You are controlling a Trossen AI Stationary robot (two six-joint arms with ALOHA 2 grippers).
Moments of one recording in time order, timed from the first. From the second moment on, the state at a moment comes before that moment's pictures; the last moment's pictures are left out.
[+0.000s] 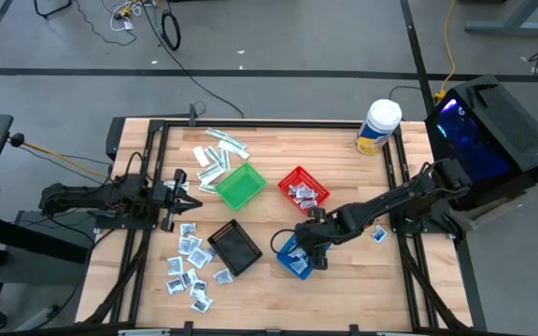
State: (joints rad) left arm -0.01 0.01 0.01 0.09 0.11 0.08; right arm 0.35 1.68 1.09 -0.57 0.07 0.36
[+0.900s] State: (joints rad) left arm -0.01 0.01 0.01 0.09 0.11 0.08; right arm 0.34 1.41 1.07 -0.63 0.12 0.11
